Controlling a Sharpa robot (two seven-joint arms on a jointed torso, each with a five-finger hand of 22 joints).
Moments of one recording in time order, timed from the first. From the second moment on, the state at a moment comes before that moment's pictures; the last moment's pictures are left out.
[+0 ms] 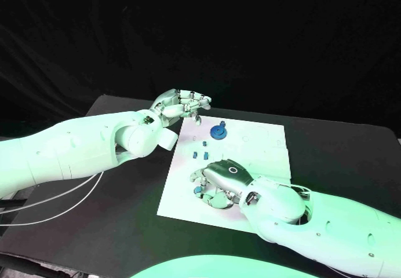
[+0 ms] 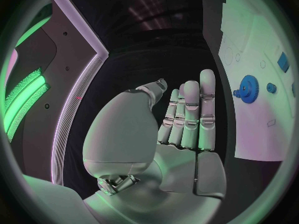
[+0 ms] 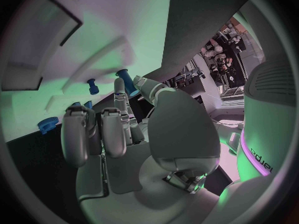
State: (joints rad) left arm 1.20 -0.88 -0.02 1.48 -0.13 -0.16 0.36; left_hand 1.39 -0.19 0.49 0.16 0.06 0.86 0.20 0.32 0.25 0.97 0.12 0.43 0.20 1.12 0.04 1.12 0.49 0.18 1.09 0.13 0.82 0.59; right arm 1.05 -0.56 -0.14 1.70 -1.79 -0.36 -0.20; right_hand 1.24 -0.20 0.54 0.09 0.10 0.84 0.14 0.14 0.41 1.23 0.06 0.14 0.23 1.47 -0.01 1.42 1.22 0.05 1.47 0.10 1.41 1.31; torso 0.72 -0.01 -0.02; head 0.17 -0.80
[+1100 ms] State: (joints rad) left arm 1.20 -0.89 -0.02 1.48 -0.13 -0.16 0.36; left_hand 1.39 -0.19 0.49 0.16 0.06 0.86 0.20 0.32 0.25 0.97 0.12 0.43 0.20 1.11 0.05 1.12 0.49 0.18 1.09 0.13 0.82 0.58; right arm 1.06 -0.74 -0.12 1.83 -1.69 -0.52 -0.15; right_hand 1.25 -0.22 0.53 0.10 0.13 0.88 0.14 0.15 0.41 1.28 0.05 0.16 0.26 1.47 -0.01 1.42 1.22 0.05 1.47 0.09 1.40 1.31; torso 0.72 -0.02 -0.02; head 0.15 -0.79
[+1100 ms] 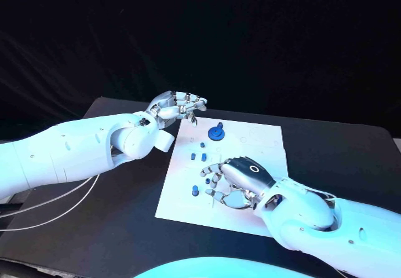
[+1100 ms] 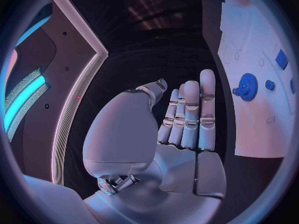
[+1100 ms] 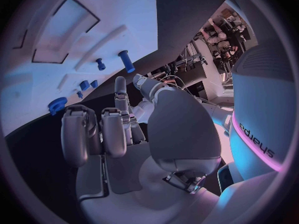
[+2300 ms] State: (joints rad) left arm 1.20 -0.90 -0.02 1.48 -0.13 -0.16 0.35; left_hand 1.39 -0.19 0.49 0.16 0.06 0.86 0.19 0.32 0.25 0.97 0.13 0.43 0.20 1.11 0.05 1.12 0.49 0.18 1.09 0.13 0.81 0.58; right arm 1.10 -1.17 -0.15 1.96 -1.14 -0.40 -0.24; right_hand 1.20 -0.18 0.41 0.19 0.19 0.87 0.12 0.39 0.50 1.46 0.03 1.51 1.31 1.46 -0.04 1.51 1.30 0.01 1.47 0.07 1.57 1.31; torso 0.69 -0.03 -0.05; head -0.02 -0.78
